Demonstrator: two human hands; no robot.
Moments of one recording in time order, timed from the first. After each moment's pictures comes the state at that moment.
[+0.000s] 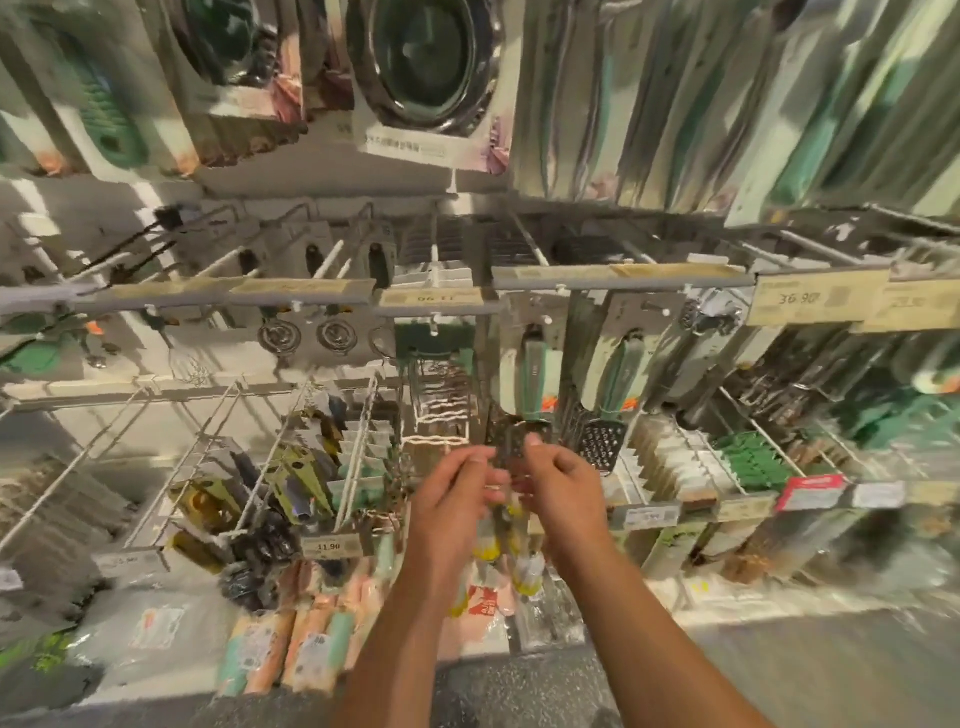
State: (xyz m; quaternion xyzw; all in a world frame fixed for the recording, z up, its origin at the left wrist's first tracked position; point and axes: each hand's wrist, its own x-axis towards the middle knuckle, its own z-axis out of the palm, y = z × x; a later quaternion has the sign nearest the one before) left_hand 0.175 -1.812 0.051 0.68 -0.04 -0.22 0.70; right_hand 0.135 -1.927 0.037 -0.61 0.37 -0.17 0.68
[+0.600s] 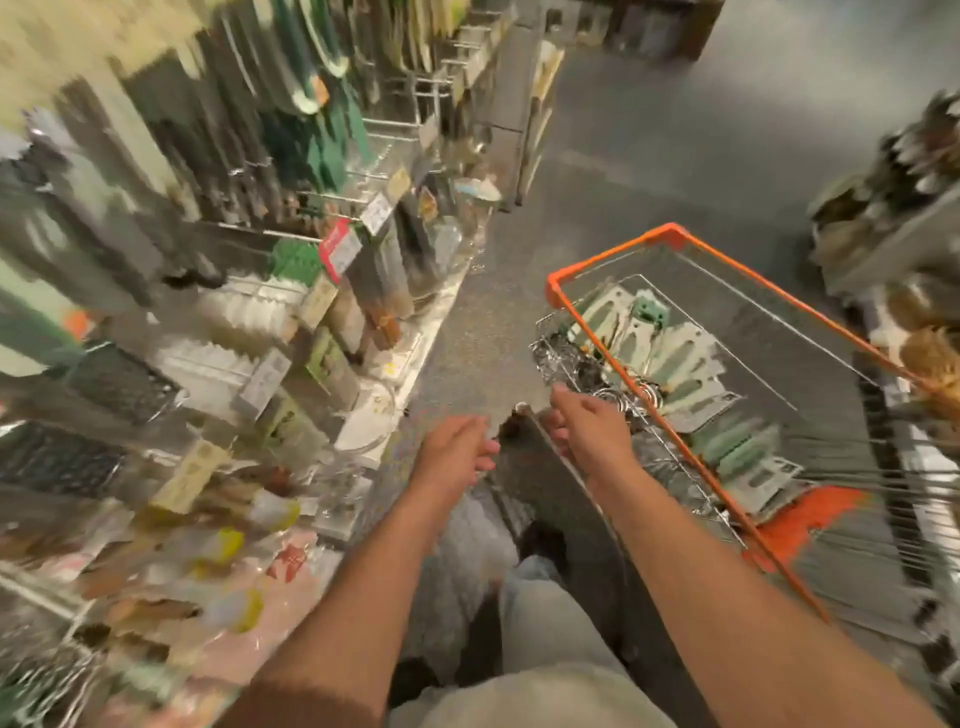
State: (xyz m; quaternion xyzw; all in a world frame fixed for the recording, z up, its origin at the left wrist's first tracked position) left_hand -0.055 -1.918 -0.053 0.63 -0.34 -0.64 0.27; right_hand -0.223 -1.907 -0.034 -0.25 0.71 -0.41 0.50
